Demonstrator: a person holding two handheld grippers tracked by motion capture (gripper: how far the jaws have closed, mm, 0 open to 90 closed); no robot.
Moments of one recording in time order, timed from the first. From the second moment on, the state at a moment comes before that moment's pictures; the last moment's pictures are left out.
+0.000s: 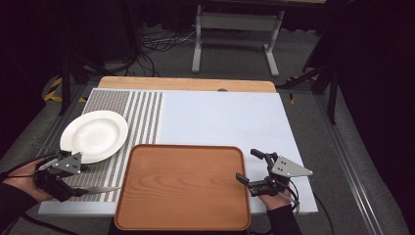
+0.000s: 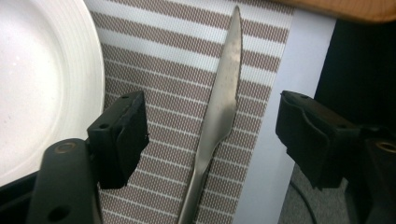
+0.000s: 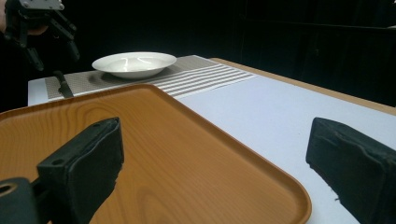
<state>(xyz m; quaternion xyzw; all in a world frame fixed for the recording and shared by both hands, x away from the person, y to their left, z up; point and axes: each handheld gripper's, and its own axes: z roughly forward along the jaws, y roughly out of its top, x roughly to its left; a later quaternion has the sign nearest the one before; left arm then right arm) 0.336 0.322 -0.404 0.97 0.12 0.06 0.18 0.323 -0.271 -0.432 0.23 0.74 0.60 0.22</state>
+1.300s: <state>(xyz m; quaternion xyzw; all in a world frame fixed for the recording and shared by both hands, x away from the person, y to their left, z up) 0.347 0.339 -0.436 1.00 0.02 0.03 0.02 0.322 -0.268 -0.433 0.22 0.74 0.59 0.22</state>
